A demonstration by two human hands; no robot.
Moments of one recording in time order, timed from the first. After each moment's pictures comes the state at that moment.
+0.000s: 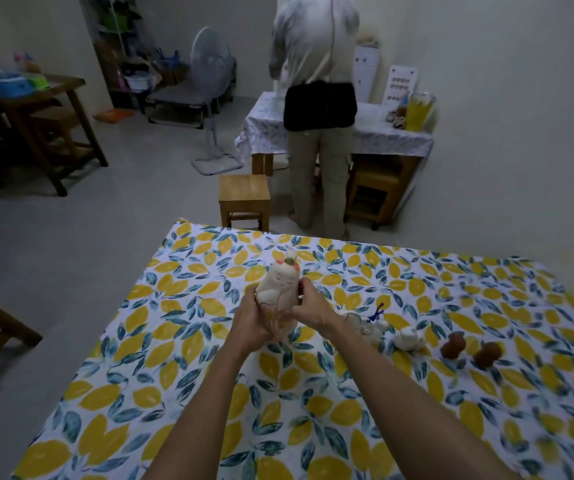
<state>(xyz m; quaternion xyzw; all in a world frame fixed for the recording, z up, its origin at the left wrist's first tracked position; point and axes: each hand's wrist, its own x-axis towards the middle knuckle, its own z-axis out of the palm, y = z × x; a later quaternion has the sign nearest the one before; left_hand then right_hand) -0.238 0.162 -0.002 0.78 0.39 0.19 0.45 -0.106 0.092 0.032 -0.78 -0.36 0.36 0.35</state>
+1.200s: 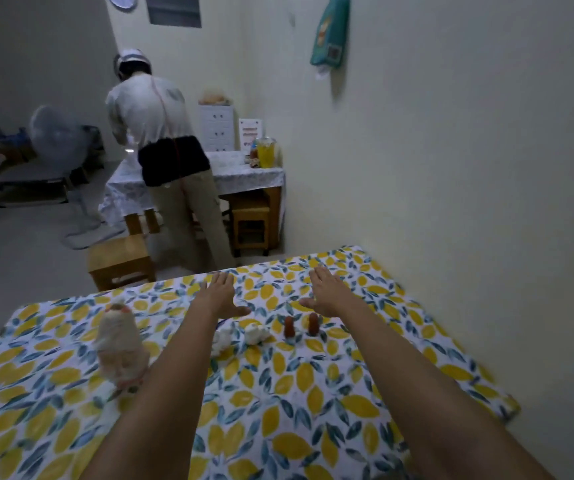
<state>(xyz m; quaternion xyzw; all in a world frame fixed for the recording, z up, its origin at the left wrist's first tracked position) -0.055 -0.009 0.145 0.97 0.21 -0.14 0.05 0.077 -0.219 0.137 -0.92 -0.38 0.09 -0.02</state>
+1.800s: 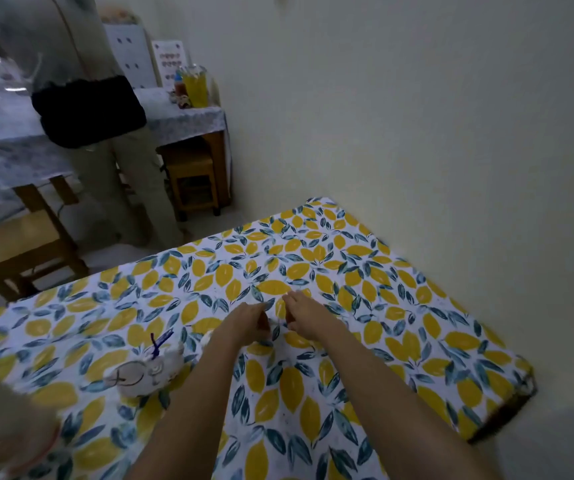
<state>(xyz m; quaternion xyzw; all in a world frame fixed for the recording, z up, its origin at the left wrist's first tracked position) 0.092 -0.031 -0.031 0.97 0.05 -0.19 0.17 0.151 -0.188 -0.033 -0.93 -0.34 0.17 0.04</state>
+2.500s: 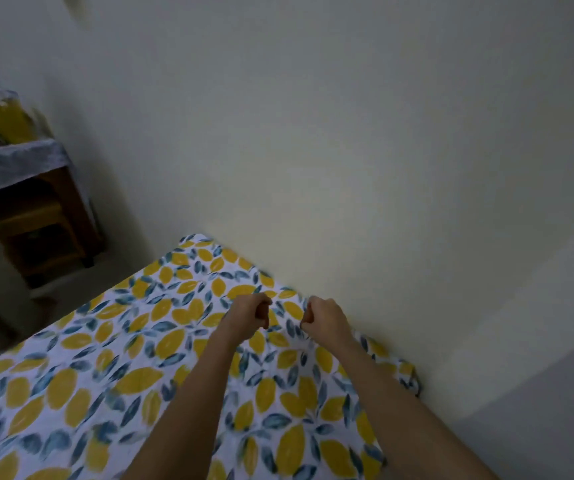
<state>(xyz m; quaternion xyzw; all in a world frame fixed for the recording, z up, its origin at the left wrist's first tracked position) 0.289 -0.236 0.013 0.94 -0.11 -0.12 0.28 0.267 -0.419 0.000 -0.98 0.03 0.04 0.18</state>
